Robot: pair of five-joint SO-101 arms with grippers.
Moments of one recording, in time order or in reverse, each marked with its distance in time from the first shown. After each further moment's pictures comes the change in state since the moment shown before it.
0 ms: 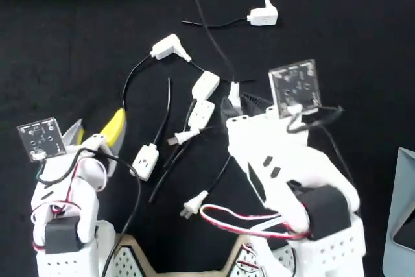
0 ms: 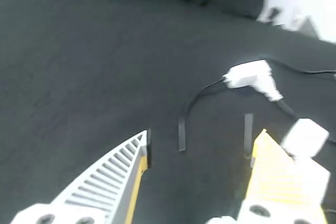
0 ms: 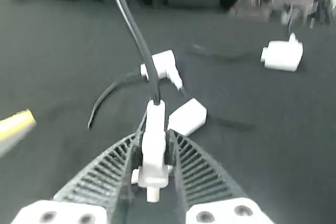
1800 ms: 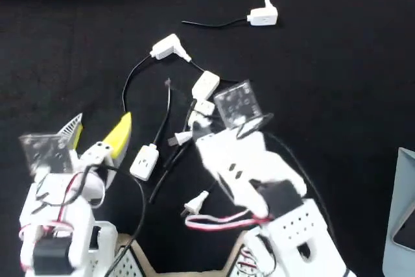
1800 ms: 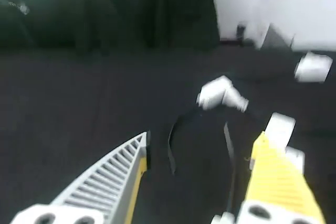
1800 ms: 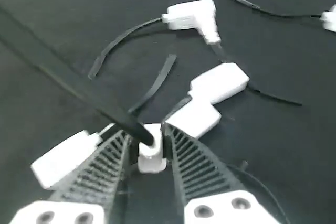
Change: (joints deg) left arm 4.5 2.9 -13.2 7.6 -11.8; right arm -6.2 -1.3 31.6 -23.2 3.0
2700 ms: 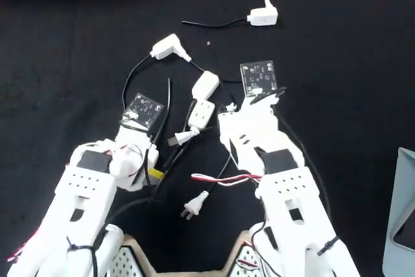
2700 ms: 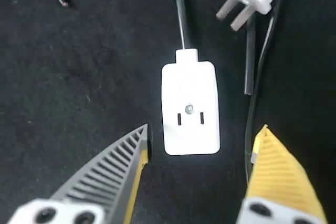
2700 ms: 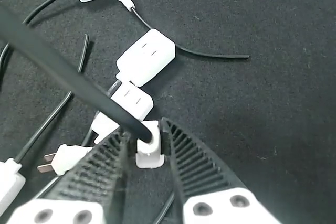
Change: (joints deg) left arm 12.6 55.2 0.4 -6.6 -16.7; right arm 12.0 19.9 0.0 -13.2 -2.5
